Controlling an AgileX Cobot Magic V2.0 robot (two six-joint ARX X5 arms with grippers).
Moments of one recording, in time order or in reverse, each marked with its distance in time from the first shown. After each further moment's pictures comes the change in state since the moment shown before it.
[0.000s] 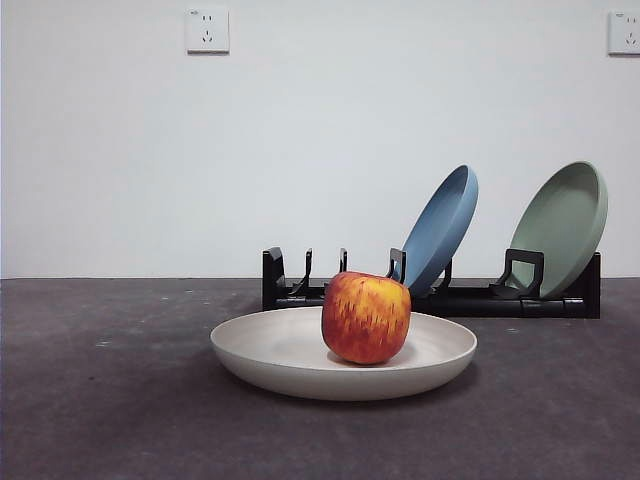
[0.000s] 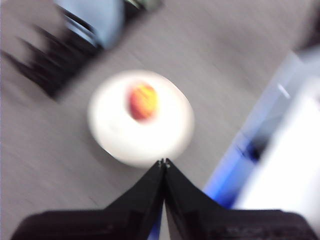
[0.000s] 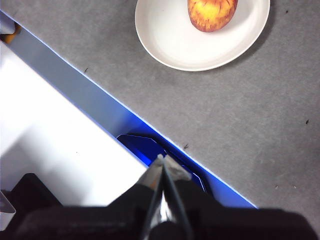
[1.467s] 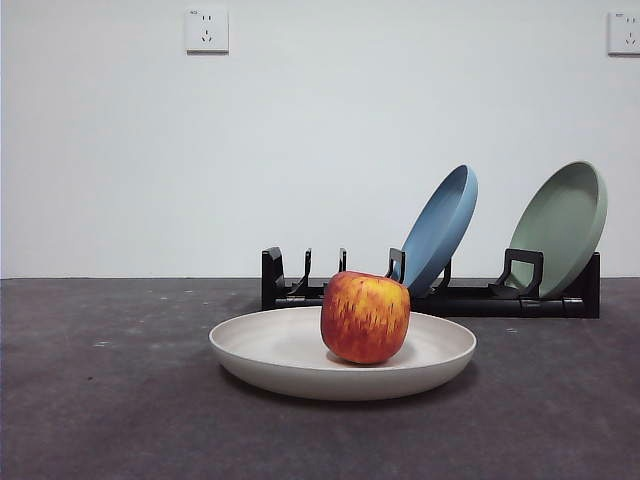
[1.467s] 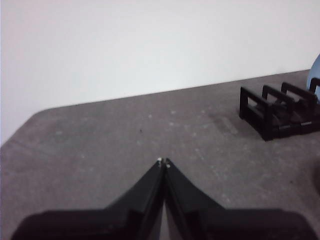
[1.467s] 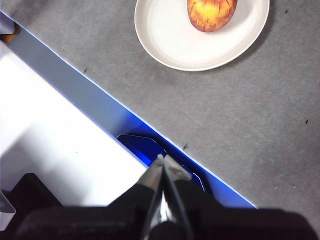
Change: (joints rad) left arm 1.077 -0.927 -1.283 0.993 0.325 0.231; right arm 0.000 0.000 0.000 0.000 0.000 0.000
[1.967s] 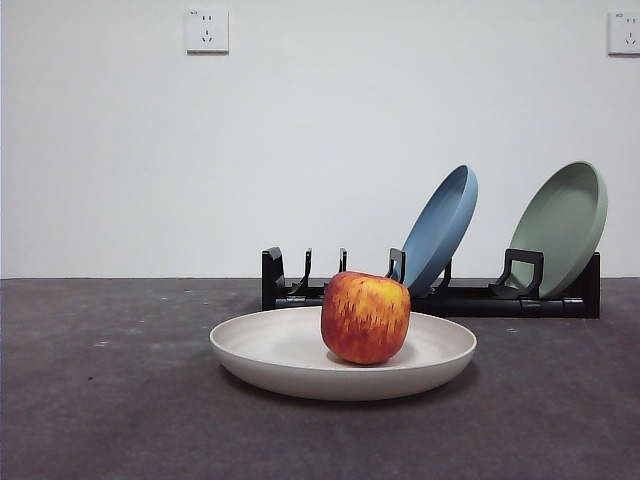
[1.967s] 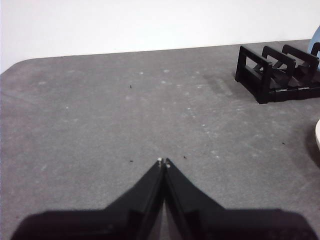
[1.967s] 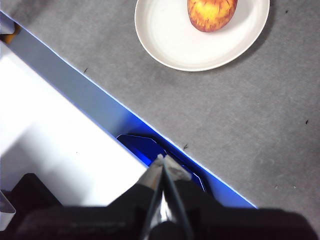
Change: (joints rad) left arm 0.000 -0.025 -0.066 -0.087 0.008 -0.069; right arm 0.000 0.000 0.000 0.000 0.000 0.000
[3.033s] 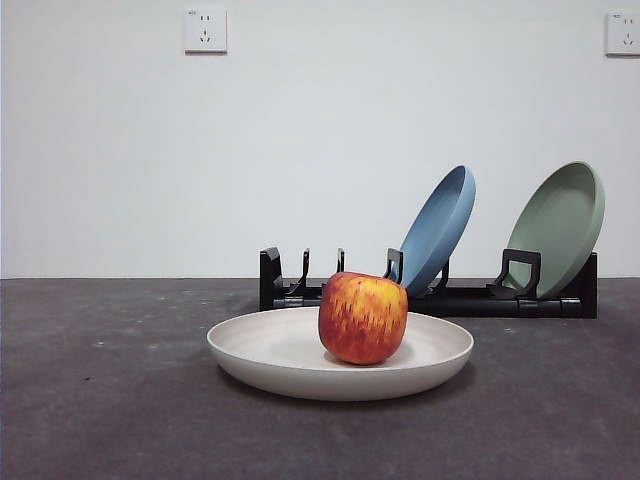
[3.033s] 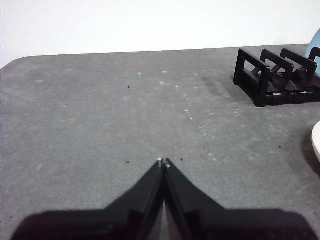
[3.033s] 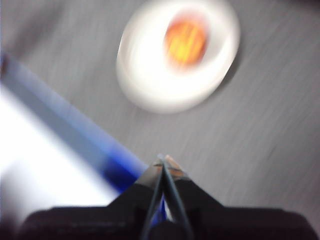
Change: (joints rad) left arm 0.000 -0.001 0.000 0.000 -0.001 -0.020; right arm -0.161 -0.080 -0.010 0.124 -0.003 -0.075
